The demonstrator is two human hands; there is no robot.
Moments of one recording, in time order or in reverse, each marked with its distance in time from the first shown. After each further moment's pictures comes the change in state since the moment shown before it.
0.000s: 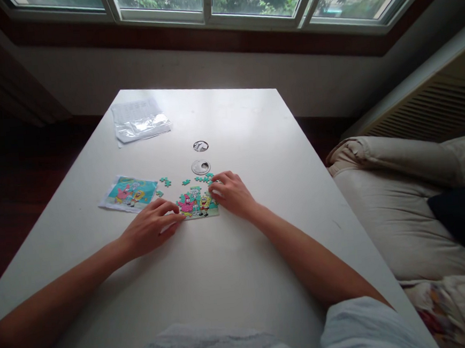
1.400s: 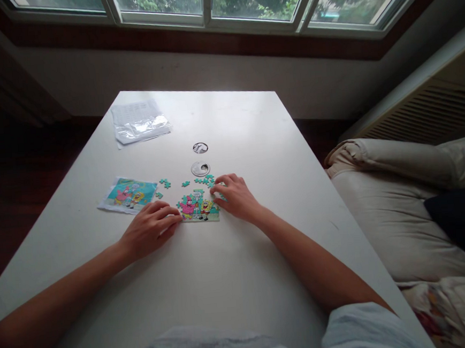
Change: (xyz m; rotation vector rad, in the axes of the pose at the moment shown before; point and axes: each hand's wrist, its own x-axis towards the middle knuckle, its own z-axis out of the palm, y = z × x) left_hand -0.006 -0.001 0.006 0.059 0.054 0.011; right_hand -0.006 -0.008 -0.019 0.005 -0.117 0.084
